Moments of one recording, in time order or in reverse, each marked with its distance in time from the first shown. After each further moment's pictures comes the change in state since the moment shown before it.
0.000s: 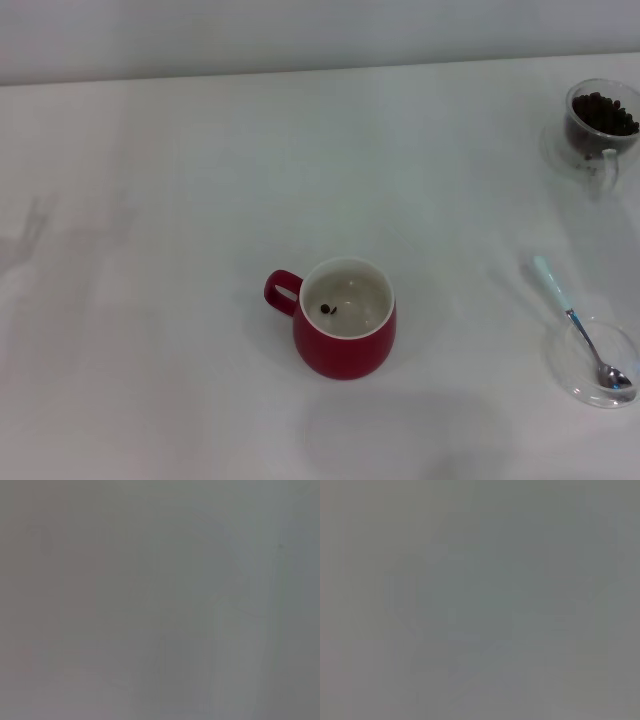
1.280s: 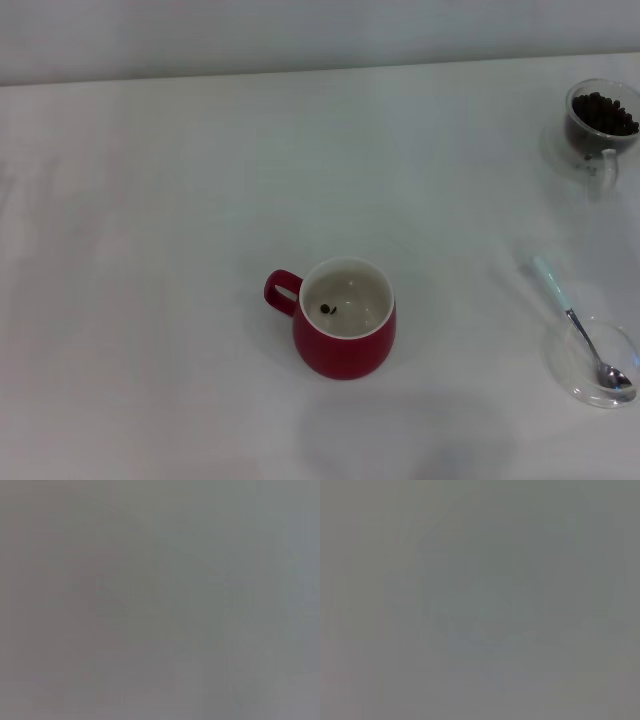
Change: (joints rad) left arm -0.094 0.002 0.000 0.109 -0.134 -0.001 0.000; right arm 0.039 0.003 0.000 0.017 0.139 -0.027 -0.102
